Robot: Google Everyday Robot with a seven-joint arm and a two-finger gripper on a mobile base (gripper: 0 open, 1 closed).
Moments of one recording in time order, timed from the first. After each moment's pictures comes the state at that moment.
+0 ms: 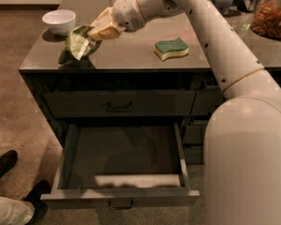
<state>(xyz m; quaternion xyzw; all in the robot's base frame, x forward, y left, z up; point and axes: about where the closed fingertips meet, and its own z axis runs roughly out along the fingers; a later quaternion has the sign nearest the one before) 0.683 0.114 0.956 -0.68 0.50 0.31 0.44</state>
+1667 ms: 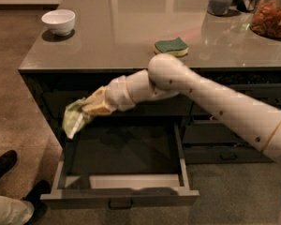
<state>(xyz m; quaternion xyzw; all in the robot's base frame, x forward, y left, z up) 0.564 0.146 0.785 -0.64 0.53 0.36 0.41</state>
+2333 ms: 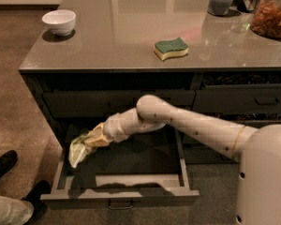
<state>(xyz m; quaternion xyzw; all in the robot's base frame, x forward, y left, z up) 0.559 0.173 0.620 -0.61 0.58 0.41 0.35</state>
